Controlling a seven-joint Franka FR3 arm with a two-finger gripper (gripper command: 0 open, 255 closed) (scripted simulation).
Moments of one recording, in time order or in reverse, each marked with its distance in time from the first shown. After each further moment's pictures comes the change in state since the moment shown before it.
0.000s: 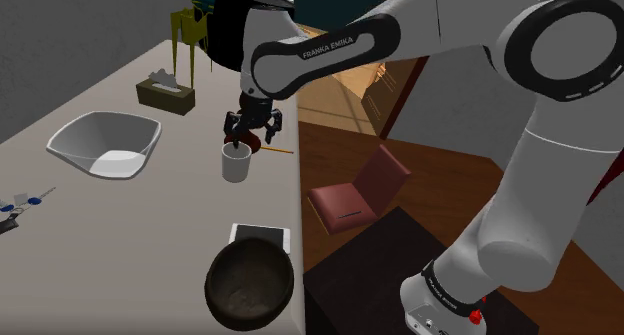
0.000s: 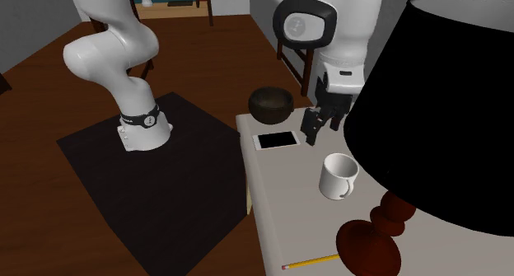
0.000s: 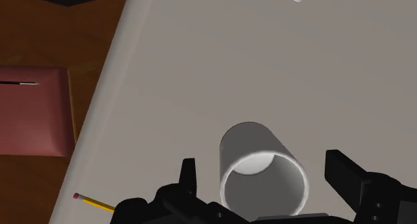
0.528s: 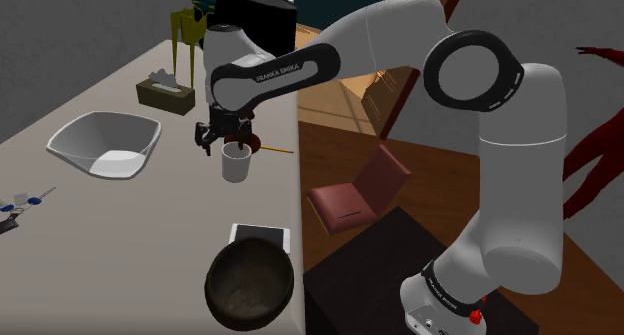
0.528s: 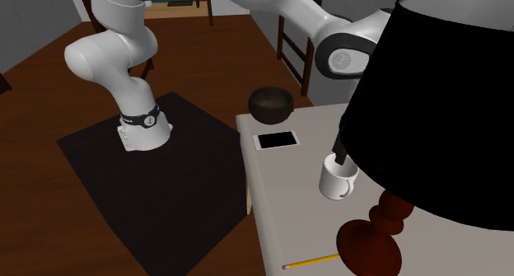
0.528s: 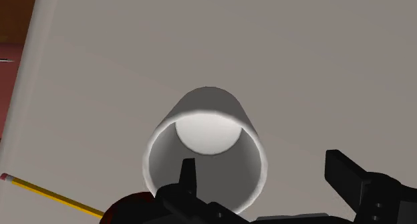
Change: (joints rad) arm 0.092 0.314 -0.032 0.327 -0.112 -0.029 0.086
